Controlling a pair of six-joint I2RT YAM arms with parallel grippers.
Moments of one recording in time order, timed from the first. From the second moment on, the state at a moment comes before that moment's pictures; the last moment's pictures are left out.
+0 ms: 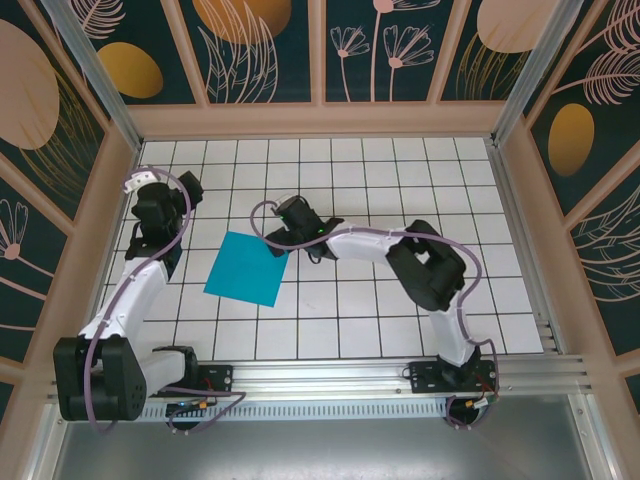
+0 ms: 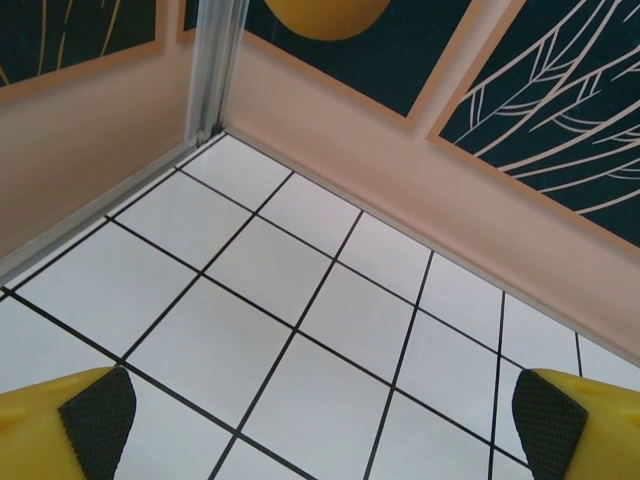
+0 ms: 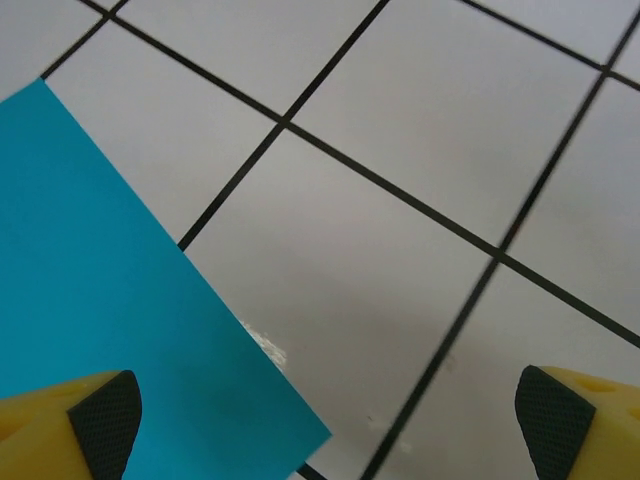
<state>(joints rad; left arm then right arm) -0.01 1.17 0.75 0.08 -0.27 -0.50 0.90 2.08 1.41 -0.15 0.18 0.16</state>
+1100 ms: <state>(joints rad) -0.01 1.30 0.80 0.04 -0.23 -0.57 0.54 1.98 1.22 -0.27 0.42 0.26</state>
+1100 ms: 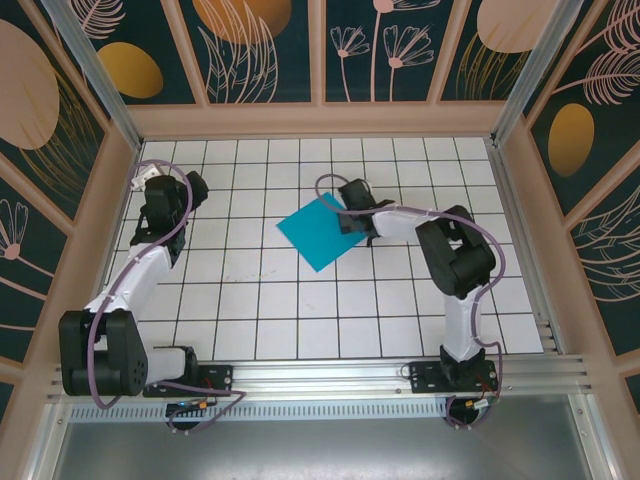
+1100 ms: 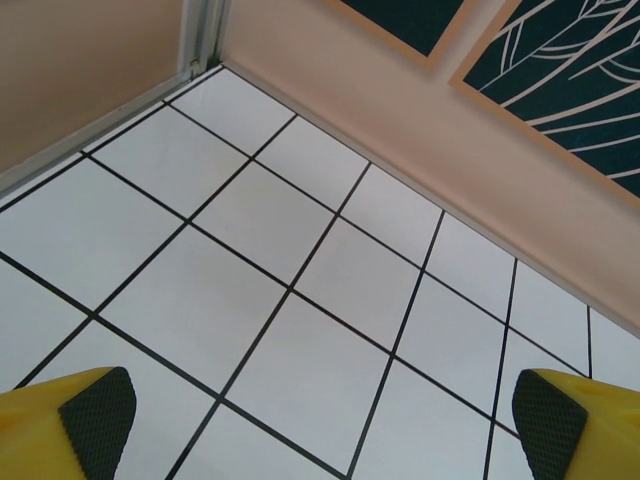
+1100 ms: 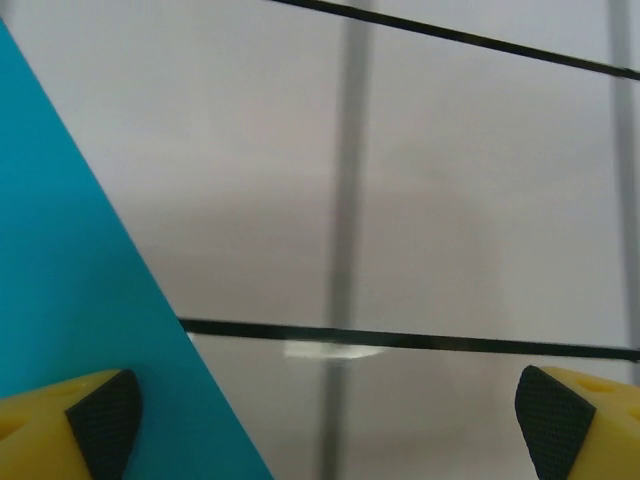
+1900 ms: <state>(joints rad) -0.01 1.40 0.83 0.06 -0.08 -0.61 0.58 2.13 1.58 -0.57 0.01 0.13</state>
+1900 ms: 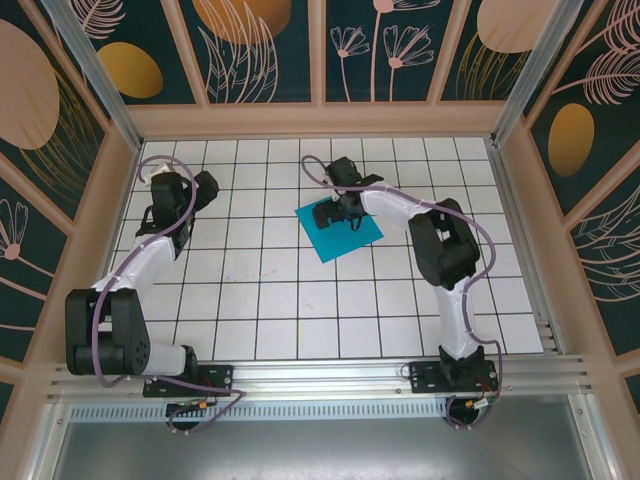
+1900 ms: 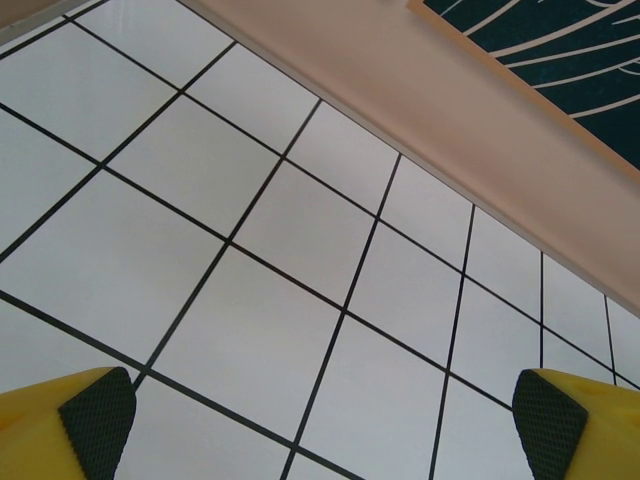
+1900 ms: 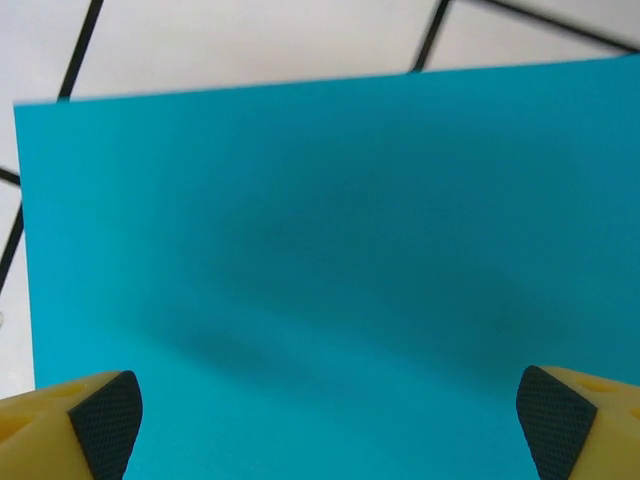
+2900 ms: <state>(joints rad) -0.01 1.42 0.85 0.07 -0.06 -0.62 0.56 2.19 1.63 -0.64 0.04 0.13</state>
